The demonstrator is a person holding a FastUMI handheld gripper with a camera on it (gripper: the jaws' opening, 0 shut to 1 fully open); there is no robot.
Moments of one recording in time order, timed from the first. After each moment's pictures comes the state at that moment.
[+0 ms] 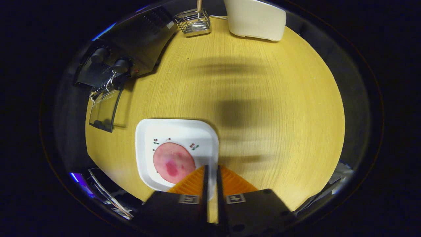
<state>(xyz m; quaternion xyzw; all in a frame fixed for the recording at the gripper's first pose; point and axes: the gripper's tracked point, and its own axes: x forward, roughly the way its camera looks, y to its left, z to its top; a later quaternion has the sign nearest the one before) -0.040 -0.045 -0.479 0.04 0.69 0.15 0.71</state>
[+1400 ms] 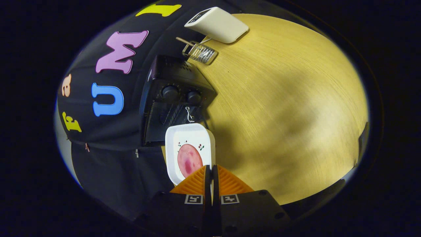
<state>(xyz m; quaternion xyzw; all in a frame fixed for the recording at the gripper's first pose) -0.059 0.102 -0.330 0.46 0.56 0.08 0.69</state>
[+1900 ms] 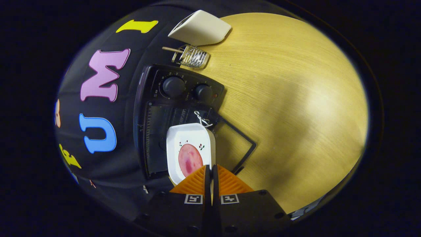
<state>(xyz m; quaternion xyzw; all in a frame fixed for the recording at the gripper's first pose) -0.003 0.206 -0.345 0.56 0.48 -0.09 0.68</state>
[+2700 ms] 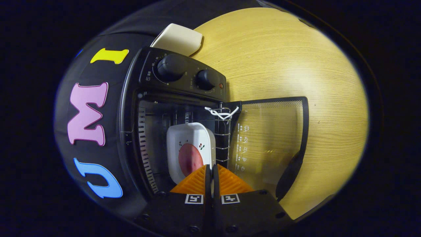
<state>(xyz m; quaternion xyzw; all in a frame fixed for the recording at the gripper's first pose) 0.073 0.263 -0.371 0.62 0.37 -0.27 0.64</state>
